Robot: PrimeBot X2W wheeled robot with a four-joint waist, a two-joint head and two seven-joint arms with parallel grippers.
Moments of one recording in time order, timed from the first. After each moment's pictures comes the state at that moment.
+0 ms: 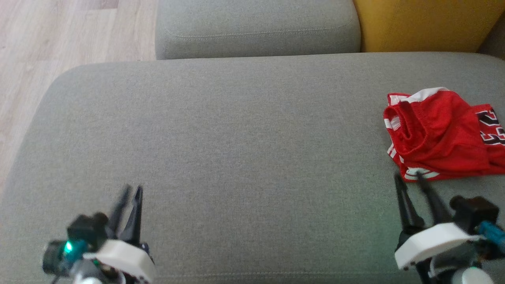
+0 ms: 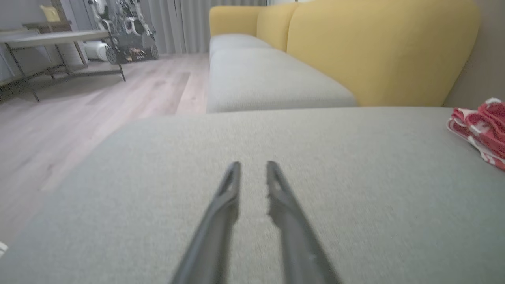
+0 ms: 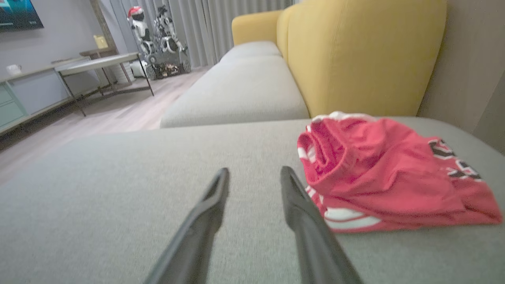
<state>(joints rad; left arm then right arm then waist) 0.02 0.37 -0.38 0.08 -0.41 0.18 -0.21 0.11 -0.04 -0.02 -0.08 0.16 0.13 0.11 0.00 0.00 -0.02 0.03</state>
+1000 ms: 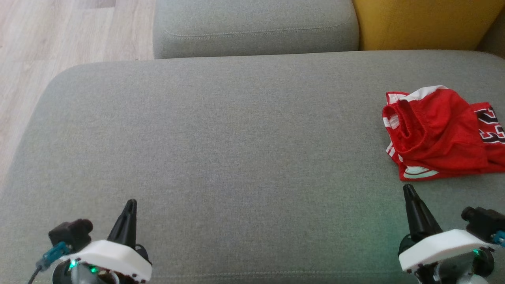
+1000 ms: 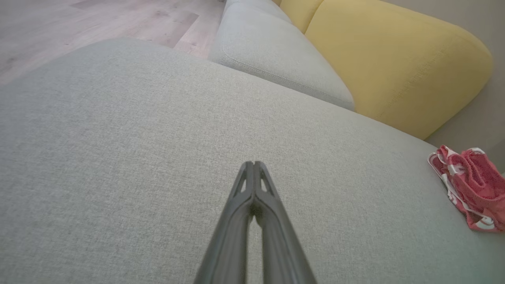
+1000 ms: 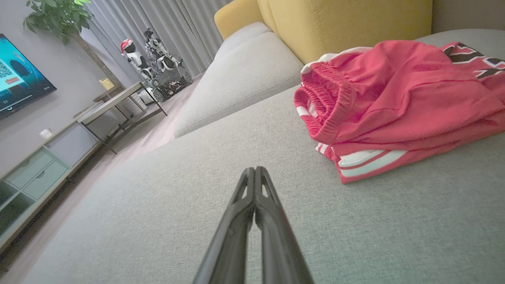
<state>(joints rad) 0.06 0.28 -0.32 0.17 -0.68 0.11 -0.15 0.13 -0.05 -0.01 0.05 0.49 0.13 0.11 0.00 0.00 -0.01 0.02</state>
